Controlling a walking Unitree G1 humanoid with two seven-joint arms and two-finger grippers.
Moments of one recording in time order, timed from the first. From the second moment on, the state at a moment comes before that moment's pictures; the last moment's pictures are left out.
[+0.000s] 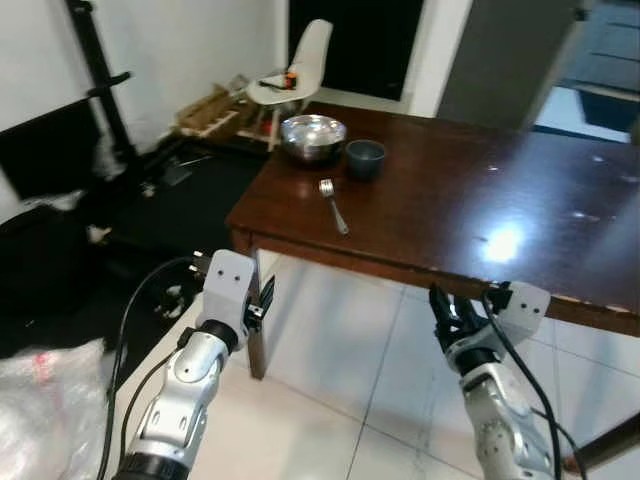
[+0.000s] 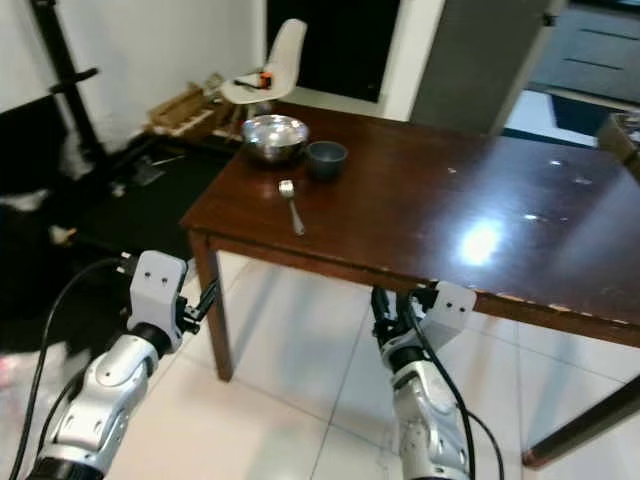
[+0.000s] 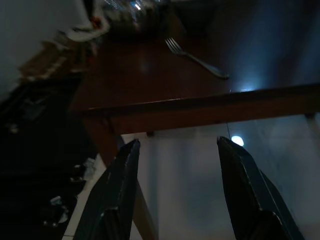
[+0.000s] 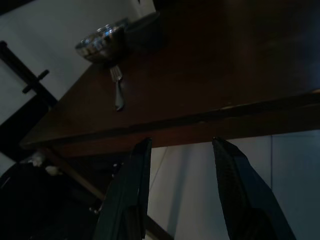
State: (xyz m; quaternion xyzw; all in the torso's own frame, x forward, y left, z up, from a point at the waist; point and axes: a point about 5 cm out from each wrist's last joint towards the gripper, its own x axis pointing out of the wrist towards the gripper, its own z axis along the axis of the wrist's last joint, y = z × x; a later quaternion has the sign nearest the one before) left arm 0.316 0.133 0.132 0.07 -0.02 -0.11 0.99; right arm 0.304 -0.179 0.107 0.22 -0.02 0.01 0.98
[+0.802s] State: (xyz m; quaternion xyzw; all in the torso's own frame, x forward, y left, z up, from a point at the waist) left arm 0.315 0.148 0.138 0.06 -0.01 -0.06 1.00; right arm 0.304 -0.120 0.141 0.07 -0.02 0.24 0.97
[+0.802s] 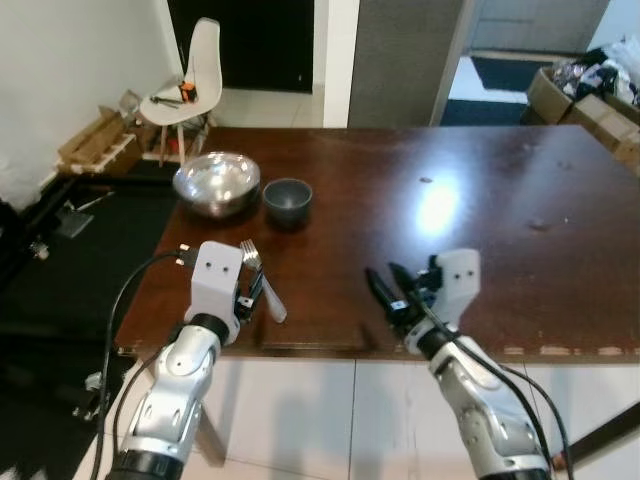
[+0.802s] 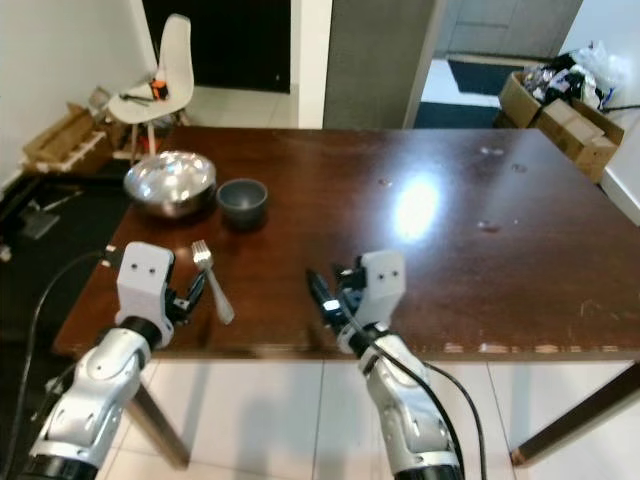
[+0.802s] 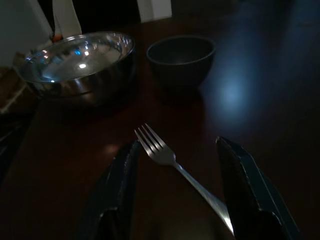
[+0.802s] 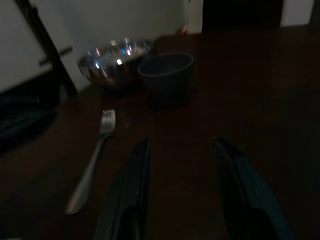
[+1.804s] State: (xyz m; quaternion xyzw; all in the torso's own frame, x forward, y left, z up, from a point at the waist) left arm 0.294 0.214 0.198 0.11 -0.08 0.04 0.99; right arm 0.321 -0.060 0.113 -0.03 0.09 0.28 0.95
